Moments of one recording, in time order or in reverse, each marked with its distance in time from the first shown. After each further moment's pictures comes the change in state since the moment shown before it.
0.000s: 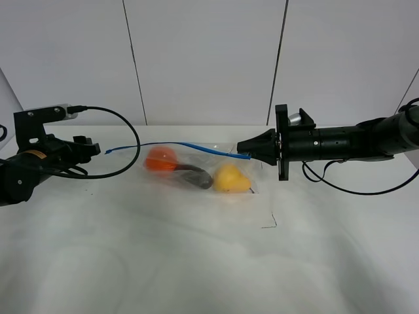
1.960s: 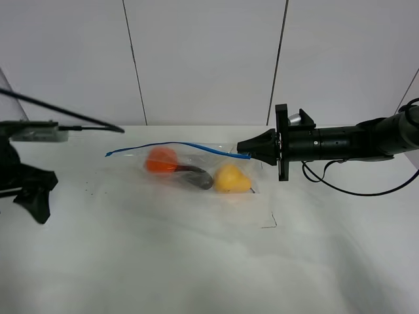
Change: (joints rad) left arm 0.010 -0.338 -0.370 0.258 1.950 -0.127; right arm 0.000 0.000 0.000 0.001 0.000 0.015
